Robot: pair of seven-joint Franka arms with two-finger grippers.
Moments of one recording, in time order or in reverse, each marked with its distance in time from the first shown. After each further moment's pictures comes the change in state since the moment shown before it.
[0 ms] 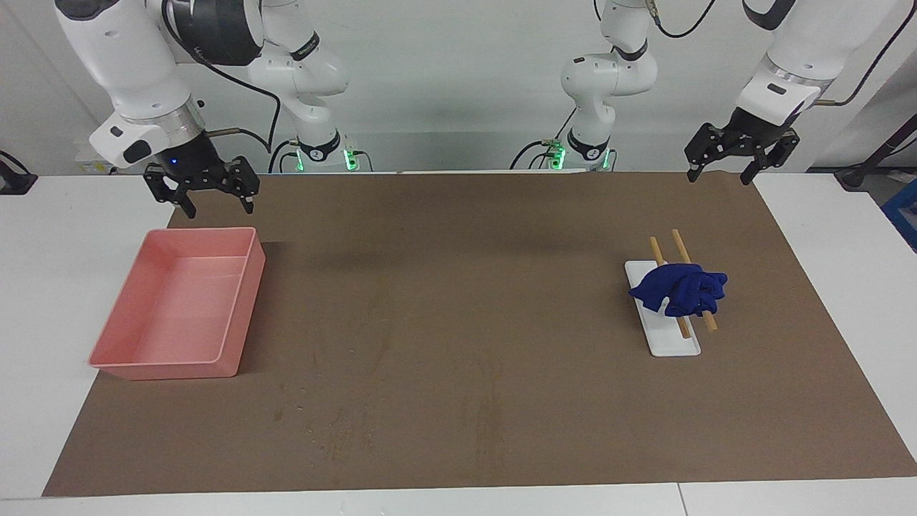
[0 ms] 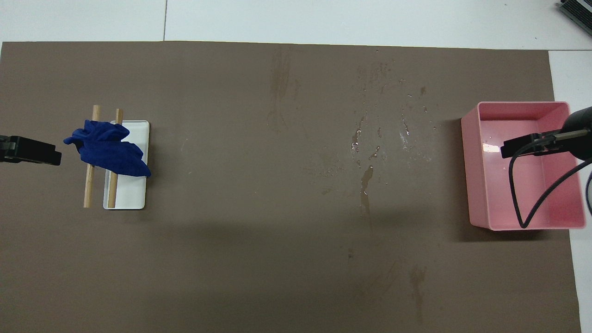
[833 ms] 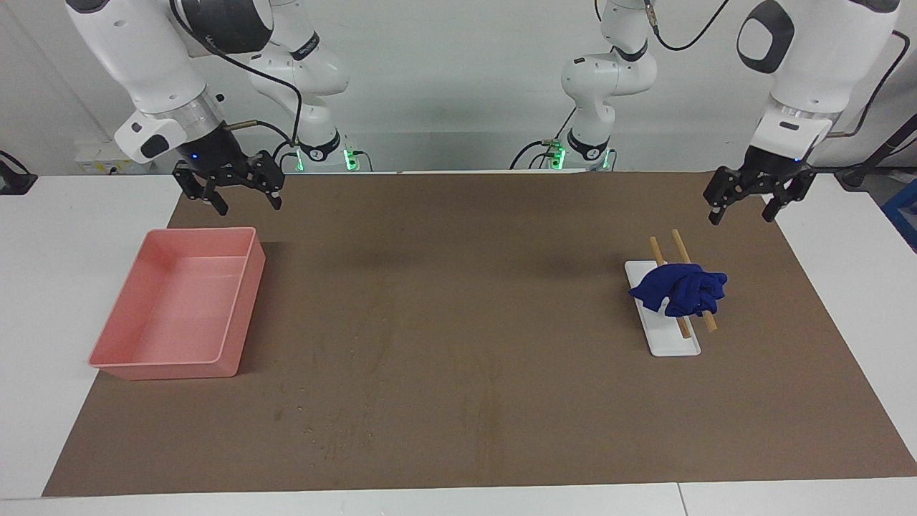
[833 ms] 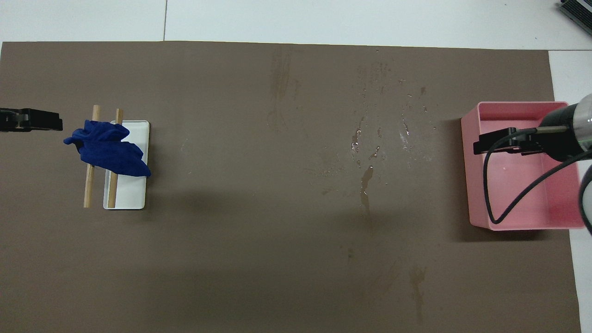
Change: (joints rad) left arm 0.034 0.054 0.007 -0.162 0.069 0.410 -0.107; right arm 0.042 -0.007 0.014 -0.010 0.131 0.017 0.145
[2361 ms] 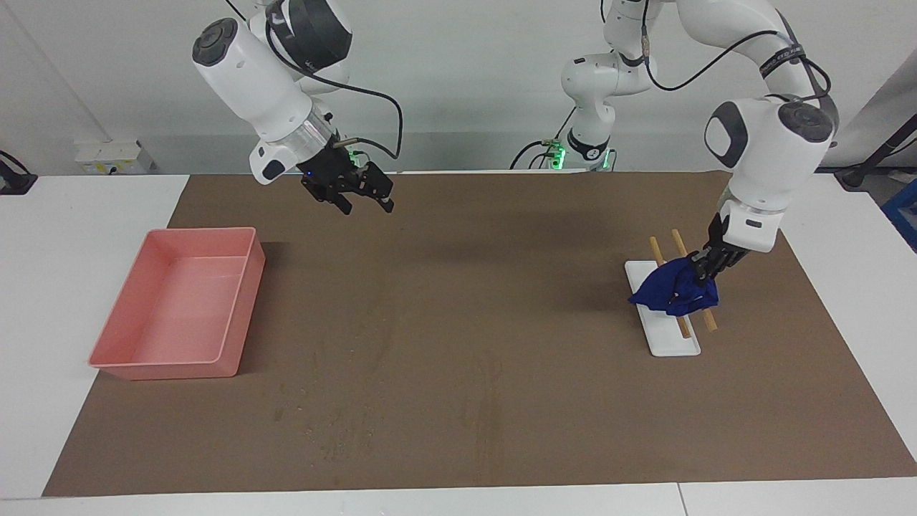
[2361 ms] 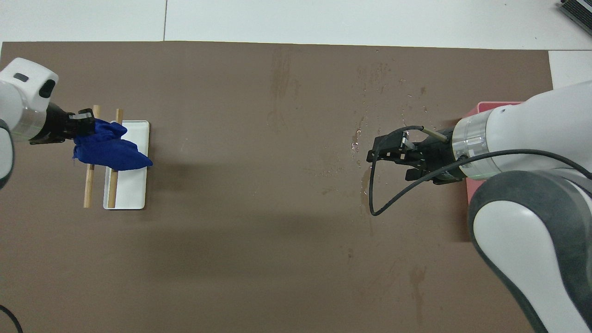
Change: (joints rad) left arm 0.000 0.125 -0.016 -0.014 -0.125 0.016 -0.321; right arm 0.188 0.001 0.007 -0.151 0.333 0.201 0.441
